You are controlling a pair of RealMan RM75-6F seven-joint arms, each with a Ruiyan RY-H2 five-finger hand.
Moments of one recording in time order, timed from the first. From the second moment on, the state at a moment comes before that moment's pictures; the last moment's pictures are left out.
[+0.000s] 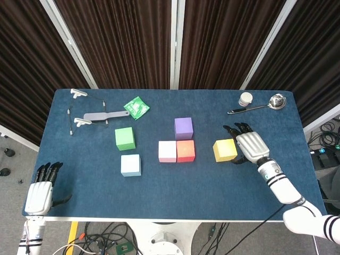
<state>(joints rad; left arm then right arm) -0.05 -1.48 -0.03 -1.41 1.49 1.50 0.03 0.69 -1.18 0.09 -1.56 -1.20 0.89 -0.10</state>
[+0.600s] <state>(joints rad) -0.05 -1.47 -0.03 -1.42 1.47 1.49 0.05 0.70 -1.30 0.08 -1.42 -1.25 0.87 -0.17</state>
